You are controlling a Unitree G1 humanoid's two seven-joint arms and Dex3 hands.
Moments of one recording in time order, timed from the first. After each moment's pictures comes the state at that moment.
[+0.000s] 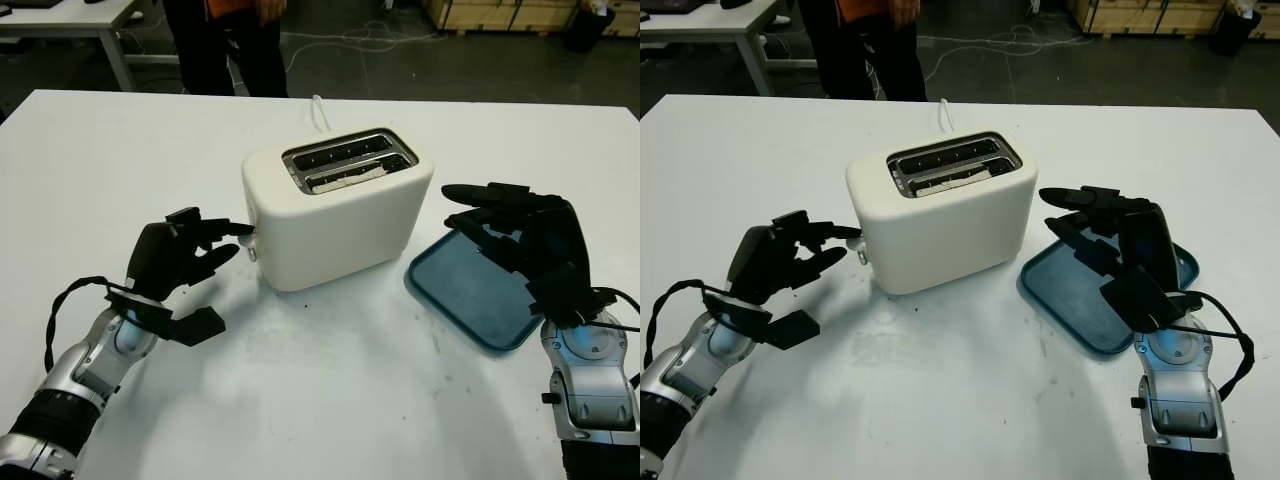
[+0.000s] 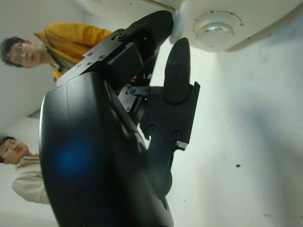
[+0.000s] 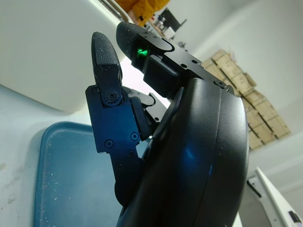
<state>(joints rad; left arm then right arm) -0.23 0.56 -0.21 0.33 0.42 -0.55 0.33 -0.09 -0.32 -0.15 -0.15 -0.06 -0.07 0.14</state>
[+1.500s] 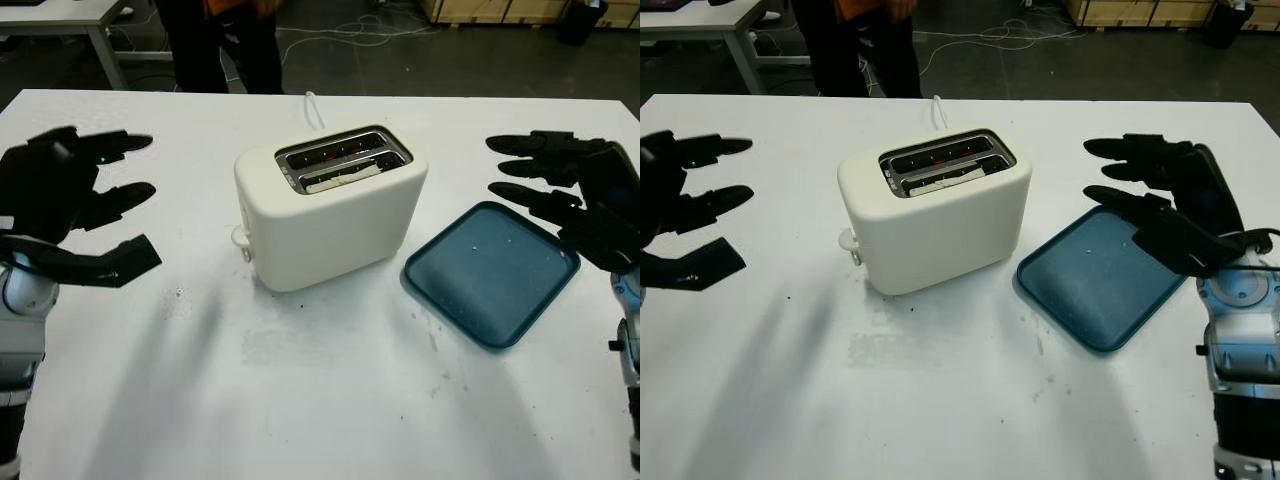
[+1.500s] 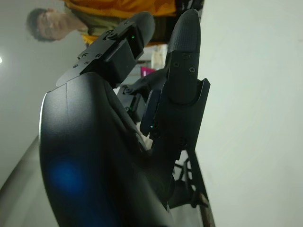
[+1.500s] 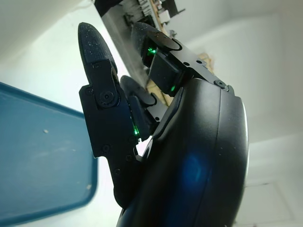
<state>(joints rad) -0.23 0.66 0.14 -0.16 0.61 -0.03 -0.05 -0.30 -0.63 -0.18 -0.05 -0.18 0.02 0.25</state>
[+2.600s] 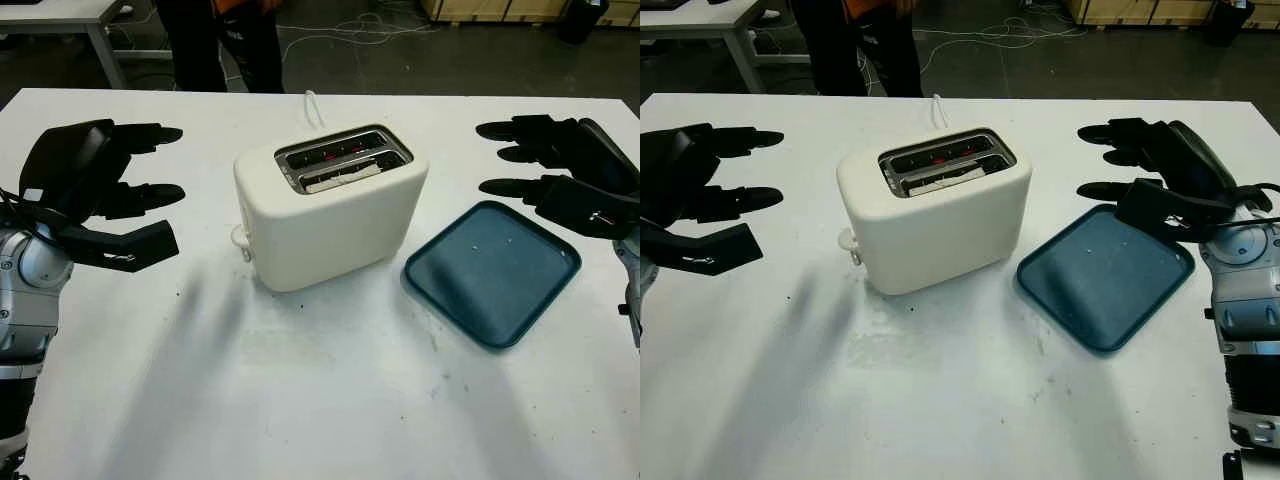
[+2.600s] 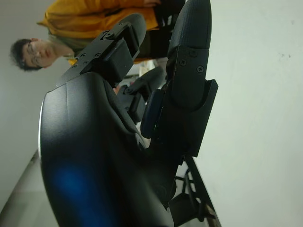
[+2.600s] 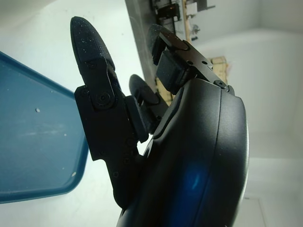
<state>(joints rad) -0.30 0.68 0.09 -0.16 0.58 -0.02 -0.19 -0.41 -0.71 -0.10 0.03 -0.27 0.09 0.37</state>
